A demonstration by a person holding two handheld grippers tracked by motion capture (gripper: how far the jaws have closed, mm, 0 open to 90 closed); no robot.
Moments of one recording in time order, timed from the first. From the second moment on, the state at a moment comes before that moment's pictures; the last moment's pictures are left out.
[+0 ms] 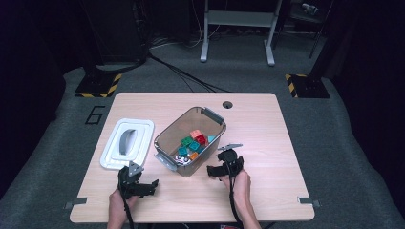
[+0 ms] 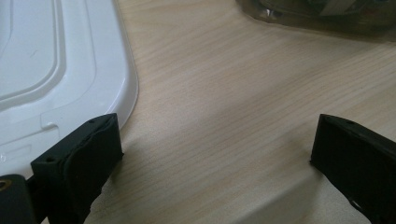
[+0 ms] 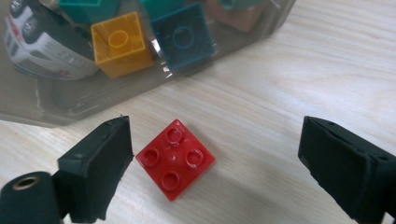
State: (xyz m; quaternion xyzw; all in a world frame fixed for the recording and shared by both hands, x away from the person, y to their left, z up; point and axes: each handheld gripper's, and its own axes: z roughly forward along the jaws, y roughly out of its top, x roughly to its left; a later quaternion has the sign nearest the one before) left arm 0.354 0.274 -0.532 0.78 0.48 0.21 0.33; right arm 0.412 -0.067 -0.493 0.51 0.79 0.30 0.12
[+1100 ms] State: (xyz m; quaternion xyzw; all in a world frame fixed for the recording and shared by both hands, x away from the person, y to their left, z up) left arm 0.354 0.274 -0.532 0.78 0.48 0.21 0.33; right arm 0.416 -0.081 -0.500 0.51 0.82 0.25 0.13
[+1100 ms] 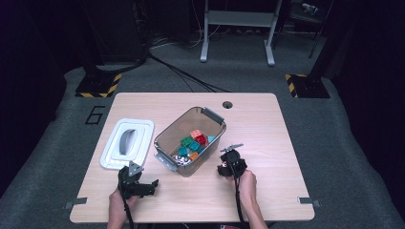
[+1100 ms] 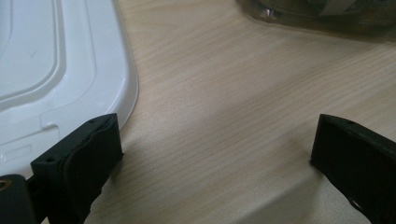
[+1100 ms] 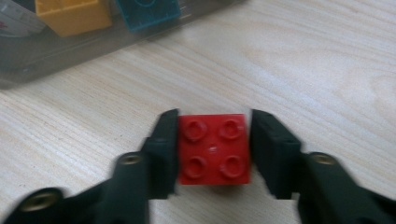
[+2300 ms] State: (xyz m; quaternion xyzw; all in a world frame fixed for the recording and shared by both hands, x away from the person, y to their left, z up) left arm 0.354 0.274 -0.531 0.78 0.48 0.21 0.33; right arm 0.407 -0.100 -0.405 0.47 0.80 0.32 0.17
